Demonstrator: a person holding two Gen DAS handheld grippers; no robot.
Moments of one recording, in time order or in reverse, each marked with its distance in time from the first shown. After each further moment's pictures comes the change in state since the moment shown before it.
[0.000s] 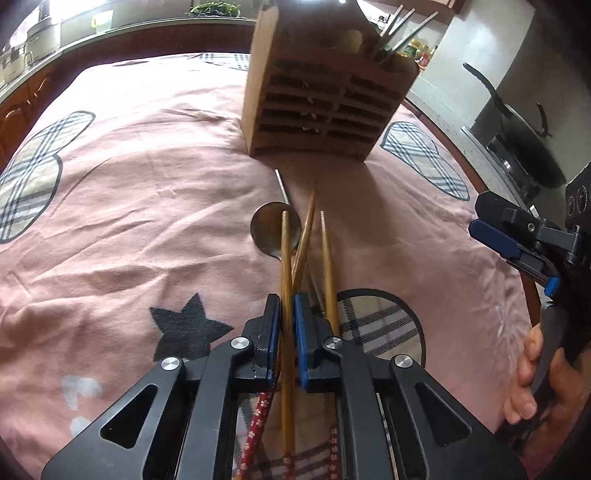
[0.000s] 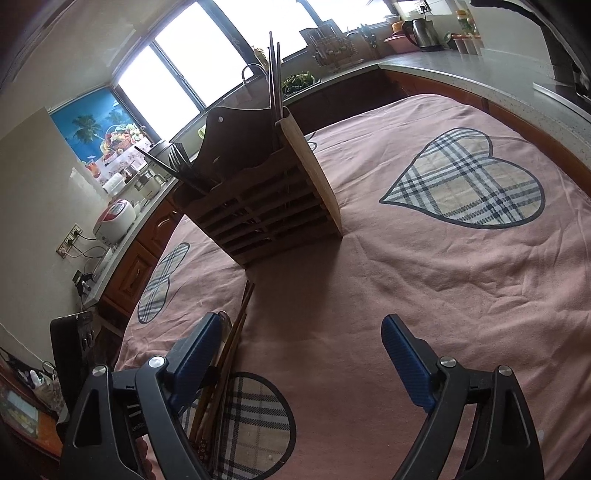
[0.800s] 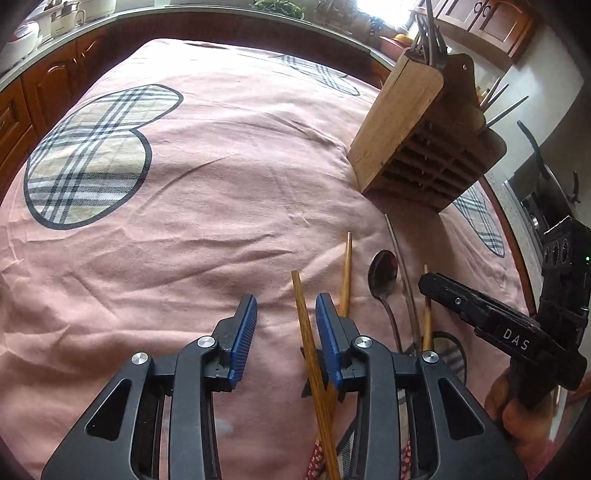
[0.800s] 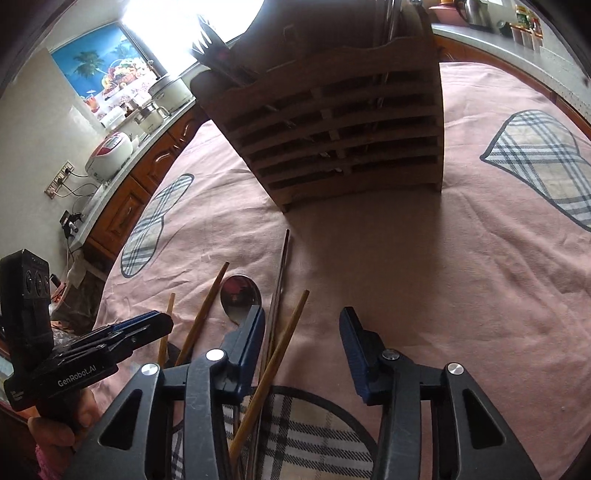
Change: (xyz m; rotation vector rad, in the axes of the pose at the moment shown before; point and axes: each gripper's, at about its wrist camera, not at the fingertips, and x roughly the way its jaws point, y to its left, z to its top) left arm -0.001 0.084 0.023 -0.164 0.001 0.051; right arm 0.101 0.059 -0.010 -0.104 0.233 -0.042
